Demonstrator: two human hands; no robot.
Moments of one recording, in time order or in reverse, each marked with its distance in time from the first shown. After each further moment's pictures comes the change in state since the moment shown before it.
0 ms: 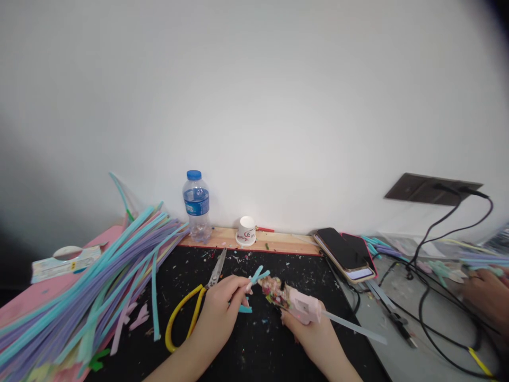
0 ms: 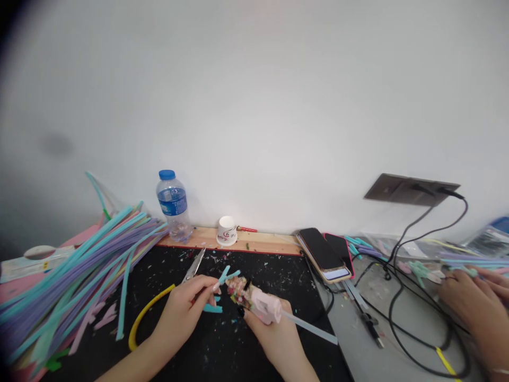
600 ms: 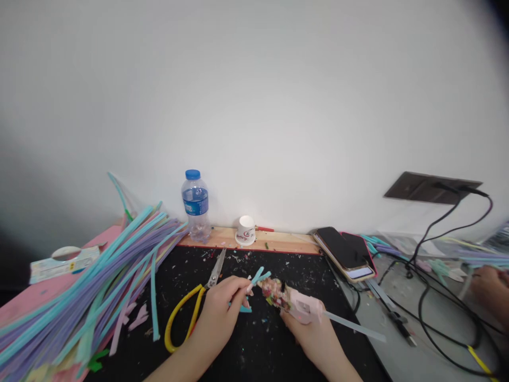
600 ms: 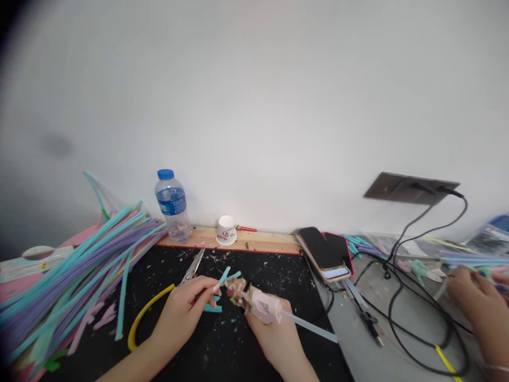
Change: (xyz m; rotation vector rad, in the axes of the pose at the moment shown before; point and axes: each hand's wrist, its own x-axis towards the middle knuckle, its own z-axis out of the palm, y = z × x) left_hand -0.001 0.001 0.000 0.011 -0.020 0.005; right_hand 0.002 -0.006 -0.002 0.052 -0.133 -0.015
